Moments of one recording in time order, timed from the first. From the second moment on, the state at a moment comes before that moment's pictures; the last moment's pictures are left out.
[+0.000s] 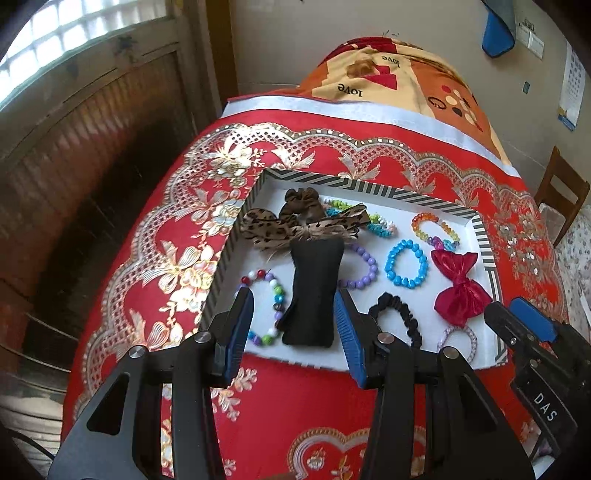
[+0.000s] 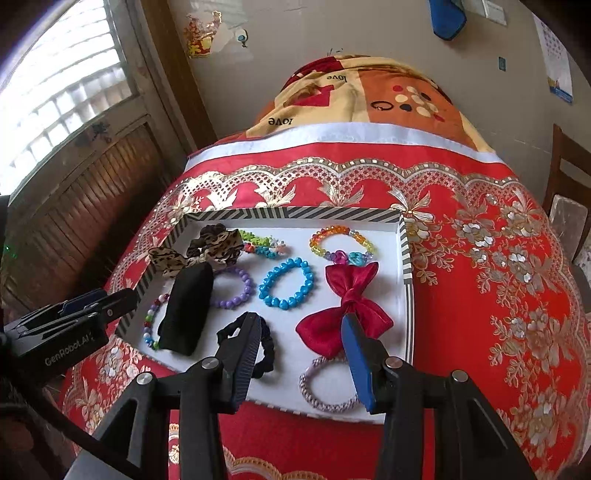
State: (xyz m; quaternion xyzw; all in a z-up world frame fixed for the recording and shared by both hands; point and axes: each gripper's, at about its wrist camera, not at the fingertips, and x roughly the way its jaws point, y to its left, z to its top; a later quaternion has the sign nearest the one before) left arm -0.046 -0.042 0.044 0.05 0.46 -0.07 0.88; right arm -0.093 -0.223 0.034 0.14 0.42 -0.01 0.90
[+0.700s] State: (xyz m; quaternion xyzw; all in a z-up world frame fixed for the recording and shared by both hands) left arm -0.095 -0.043 0.066 0.05 0.43 -0.08 0.90; right arm -0.138 -0.215 0.057 0.13 0.40 -0.01 0.91
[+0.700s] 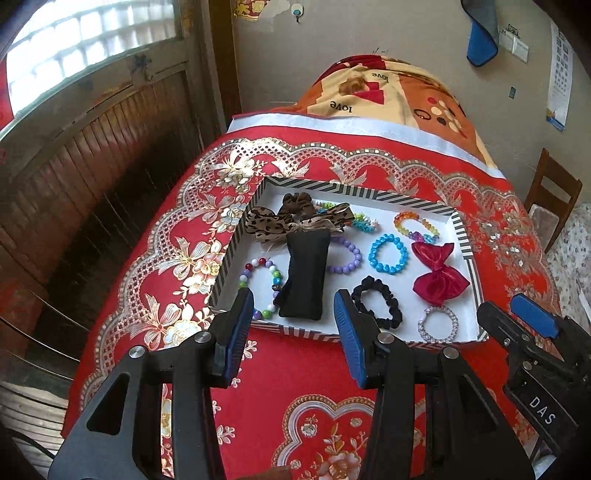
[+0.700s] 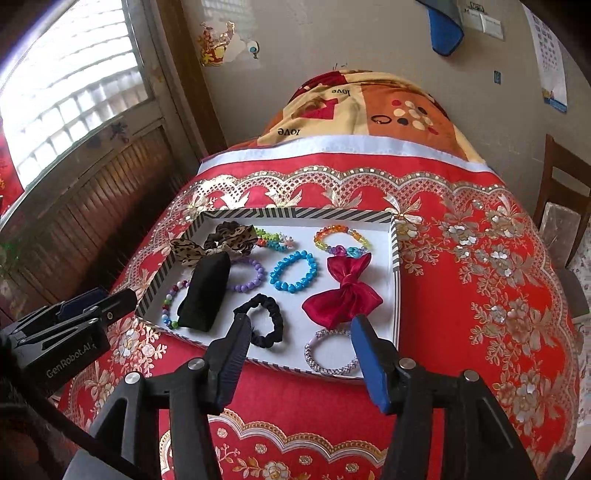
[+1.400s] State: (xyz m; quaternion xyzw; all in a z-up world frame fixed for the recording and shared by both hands) left arm -0.106 -0.048 0.072 0.05 0.42 -0.08 0.90; right arm -0.151 -0.217 0.061 0.13 0.40 -0.01 0.91
